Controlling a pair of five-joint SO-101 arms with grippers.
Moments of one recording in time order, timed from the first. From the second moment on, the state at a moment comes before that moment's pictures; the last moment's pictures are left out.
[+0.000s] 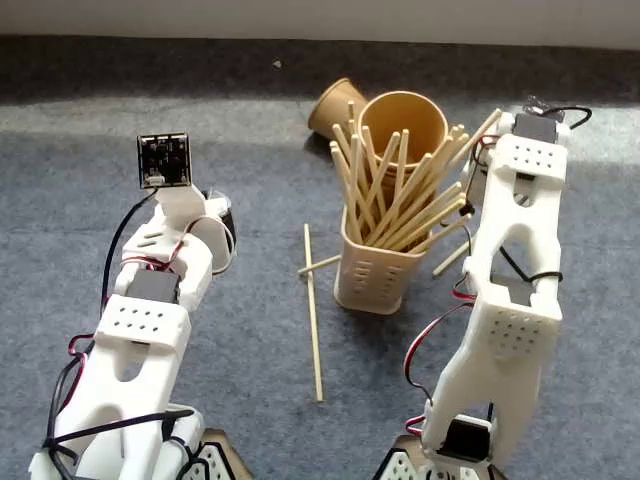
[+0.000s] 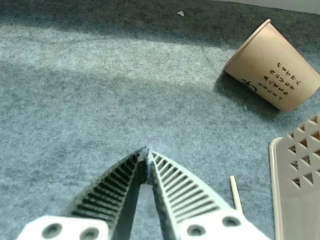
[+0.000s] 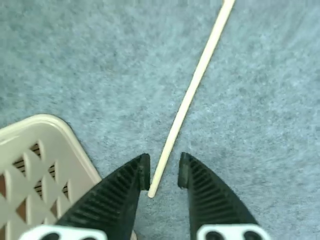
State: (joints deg) left arm 1.2 -40.3 58.8 23.4 16.5; right arm 6.4 36.8 -35.7 90.4 -18.8
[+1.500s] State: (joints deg) left arm 1.2 -40.3 58.8 23.4 16.5; right arm 11.8 9.7 -60.4 100.1 -14.4
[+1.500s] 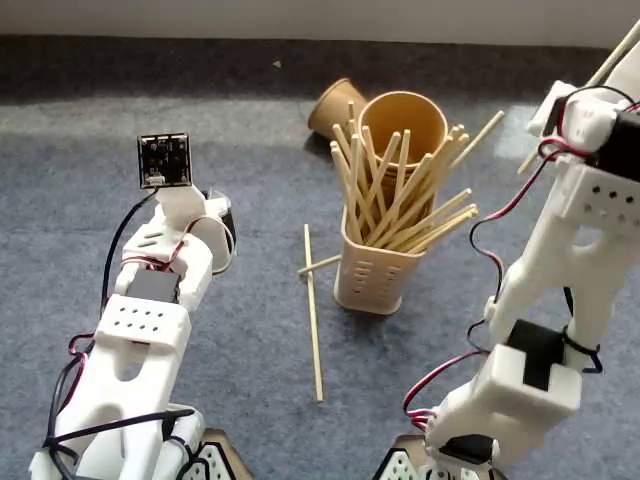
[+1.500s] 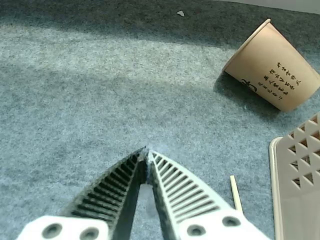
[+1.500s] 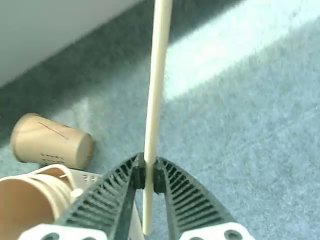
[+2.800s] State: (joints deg) left arm 1.2 -40.3 58.8 23.4 16.5; right arm -13.5 -71.9 50.0 31.9 -15.8
